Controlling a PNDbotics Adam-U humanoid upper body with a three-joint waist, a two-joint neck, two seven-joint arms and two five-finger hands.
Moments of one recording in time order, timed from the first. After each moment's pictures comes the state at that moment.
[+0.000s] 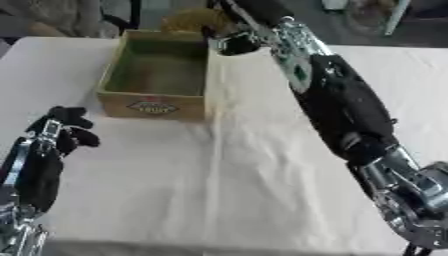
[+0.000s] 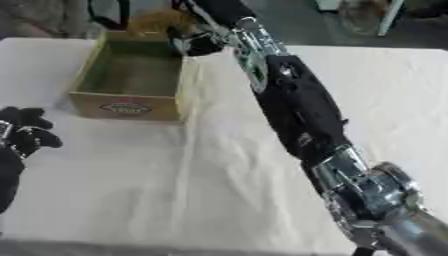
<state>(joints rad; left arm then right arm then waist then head) -0.15 0.18 -0.14 -1.84 0.14 0.10 -0.02 -1.09 -0.11 0.10 -0.86 1.15 -0.39 -0.06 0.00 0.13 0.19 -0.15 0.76</state>
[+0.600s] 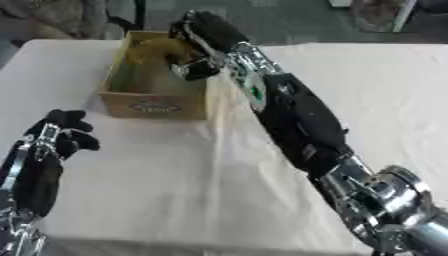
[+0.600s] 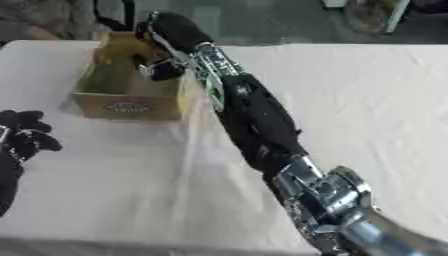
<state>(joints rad) -0.17 0.17 -0.17 -1.84 0.16 0.10 -0.05 -1.08 0.01 0.06 -0.74 1.25 -0.35 -0.09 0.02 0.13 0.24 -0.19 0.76</state>
